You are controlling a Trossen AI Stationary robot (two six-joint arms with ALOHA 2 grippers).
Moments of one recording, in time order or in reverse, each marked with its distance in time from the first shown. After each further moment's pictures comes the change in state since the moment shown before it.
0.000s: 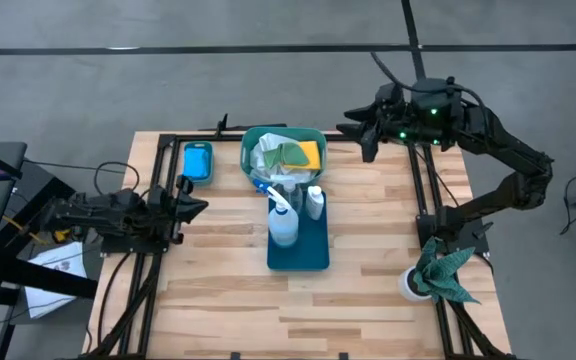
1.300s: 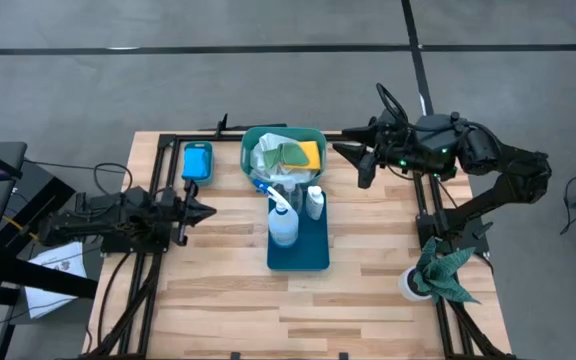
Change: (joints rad) left arm 0.160 -0.050 0.000 -0.265 0.216 -0.036; right arm 0.302 0.010 -0.001 0.059 0.358 0.115
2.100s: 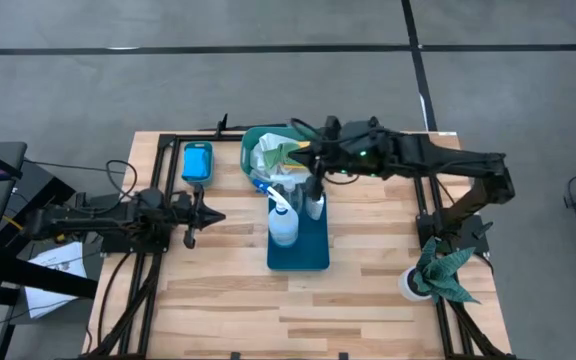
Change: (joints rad) left arm 0.000 0.221 0.000 0.004 0.000 0.008; right arm -0.111 0.242 -0.003 0.152 -0.224 -0.347
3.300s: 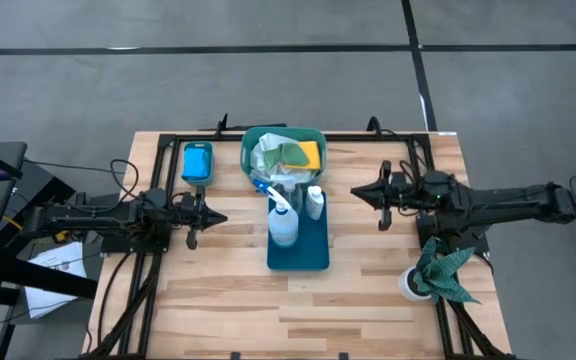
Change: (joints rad) left arm 0.000 0.065 0.000 0.001 0.000 0.000; right arm -0.054 -0.891 -1.416 0.902 -0.222 0.051
